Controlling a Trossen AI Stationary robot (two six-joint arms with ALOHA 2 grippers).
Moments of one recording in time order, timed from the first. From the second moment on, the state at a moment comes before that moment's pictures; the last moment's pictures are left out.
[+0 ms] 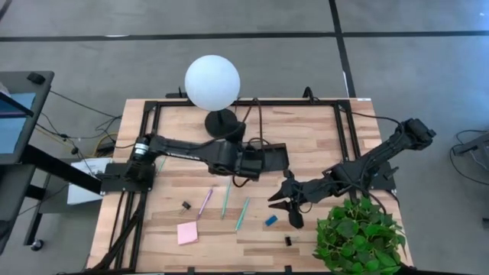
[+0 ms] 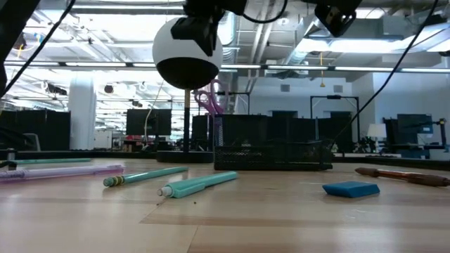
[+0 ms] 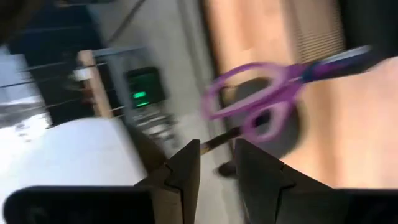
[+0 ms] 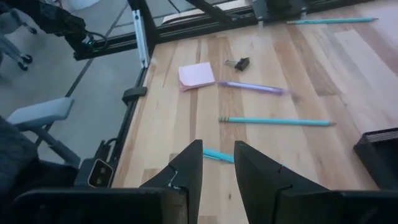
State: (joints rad) left arm -0.14 2.05 2.04 -1.54 -1.00 0.12; right arm 0.50 1.33 0.86 -0.05 0.25 0.38
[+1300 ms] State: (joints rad) left arm -0.31 1.38 1.11 -1.48 -0.71 -1.10; right arm 0.51 1.33 0.76 0.06 0.58 0.44
